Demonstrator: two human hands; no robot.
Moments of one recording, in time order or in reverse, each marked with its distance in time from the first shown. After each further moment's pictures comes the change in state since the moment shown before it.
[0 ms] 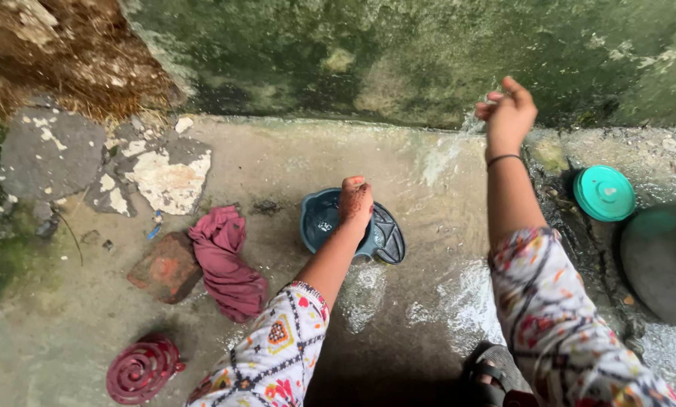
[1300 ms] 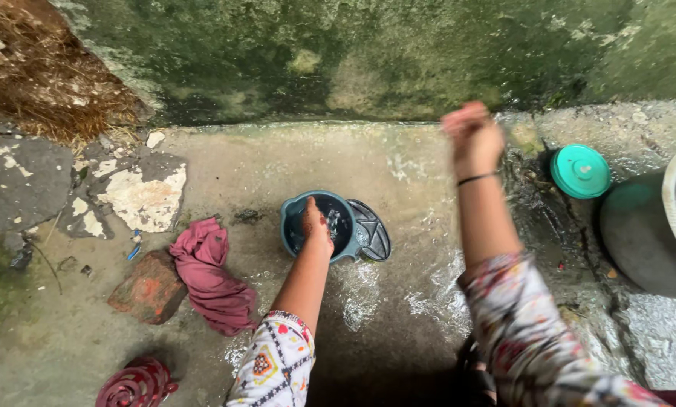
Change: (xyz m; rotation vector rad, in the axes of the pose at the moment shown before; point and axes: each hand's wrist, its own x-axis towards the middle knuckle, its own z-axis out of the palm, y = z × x) left_hand 0.050 -0.080 -0.044 -0.453 0.196 -0.311; right_hand -0.033 0.022 -0.039 0.523 -0.132 0.149
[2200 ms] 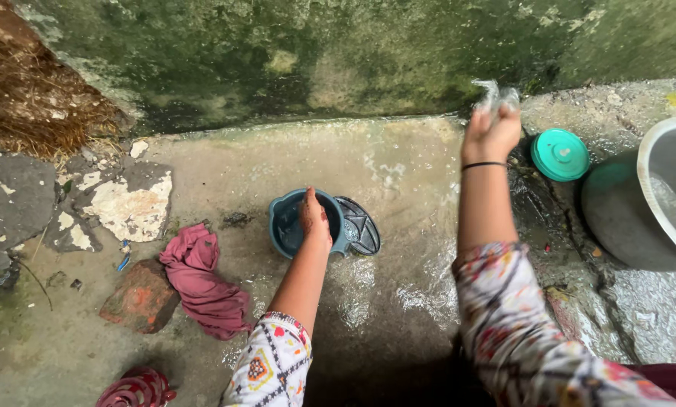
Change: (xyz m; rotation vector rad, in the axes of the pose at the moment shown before) left_hand -0.037 0.004 0.025 0.043 -0.126 0.178; right_hand -0.009 -0.058 -0.012 0.222 0.616 -0.029
